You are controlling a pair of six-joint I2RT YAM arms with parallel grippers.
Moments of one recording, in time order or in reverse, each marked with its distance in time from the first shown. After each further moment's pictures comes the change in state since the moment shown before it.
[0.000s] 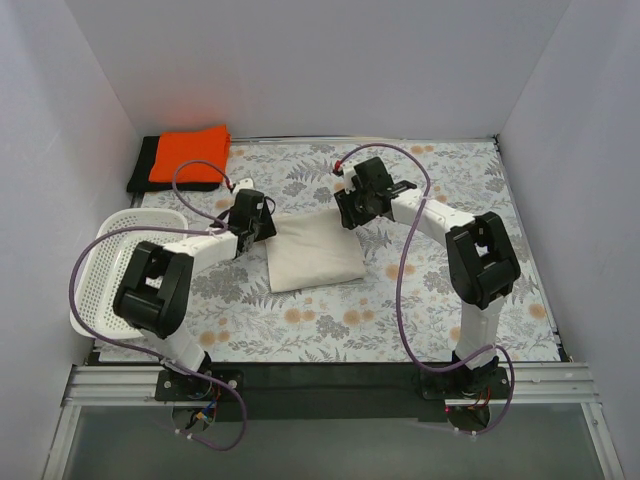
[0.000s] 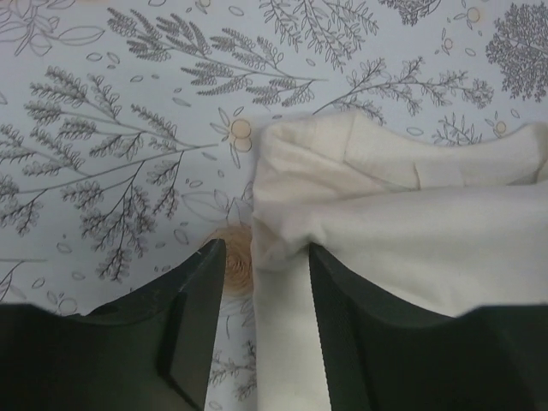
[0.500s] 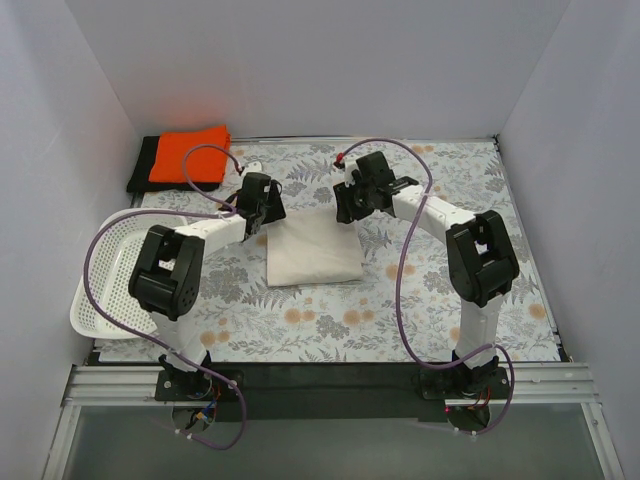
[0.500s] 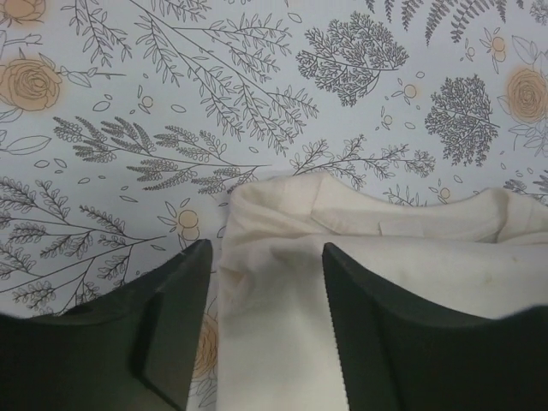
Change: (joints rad) left arm 0.010 0.184 0.214 0.020 0.026 0.046; right arm -0.019 0.027 0.039 0.021 -0.080 0.064
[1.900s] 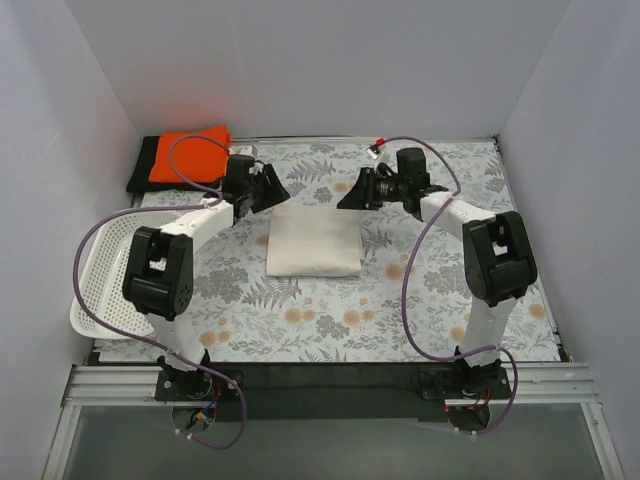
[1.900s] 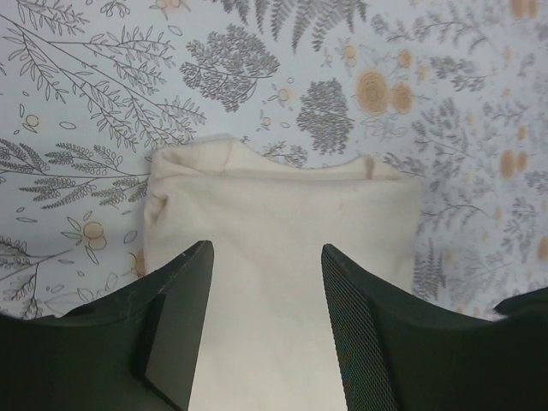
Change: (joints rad) left arm 0.081 0.022 0.129 -0.088 0.353 -0.102; right arm -0.219 -0.002 -0.159 0.434 -0.593 0.447
